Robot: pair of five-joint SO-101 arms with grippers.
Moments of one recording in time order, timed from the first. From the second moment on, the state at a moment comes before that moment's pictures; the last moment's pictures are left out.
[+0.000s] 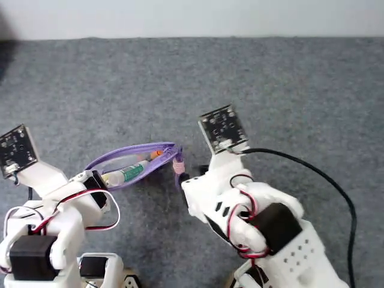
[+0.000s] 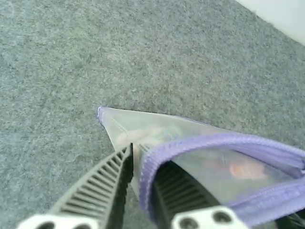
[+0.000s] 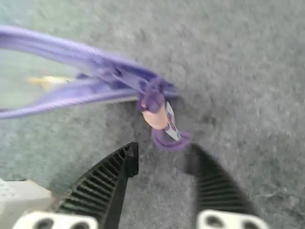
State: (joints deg) left arm -4.0 -65.6 29.4 97.7 33.8; right arm -40.7 -54.8 33.9 76.3 -15.7
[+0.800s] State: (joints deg) left arm -4.0 -65.6 29.6 97.7 33.8; right arm -37.0 -54.7 56.1 46.3 -1.5
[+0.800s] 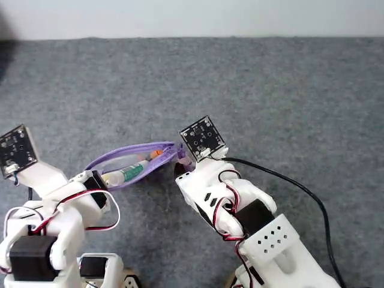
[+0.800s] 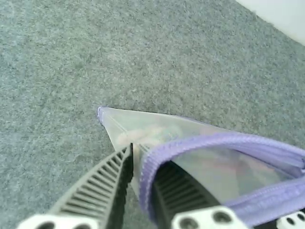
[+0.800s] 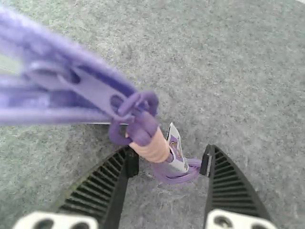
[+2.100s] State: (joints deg) left arm -4.2 -65.6 29.6 97.7 33.8; right arm -41.1 -54.7 52.7 46.3 1.9
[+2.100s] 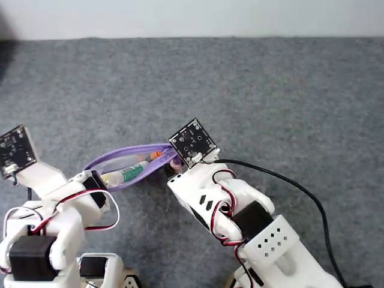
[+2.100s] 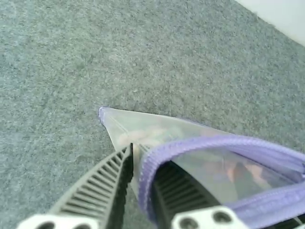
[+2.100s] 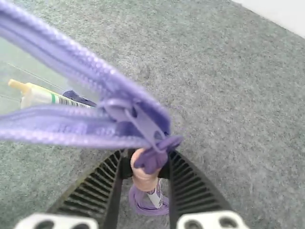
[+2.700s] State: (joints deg) left arm 1.9 -64.7 24.5 99.5 34.1; right arm -34.8 -58.4 44.0 48.6 2.0
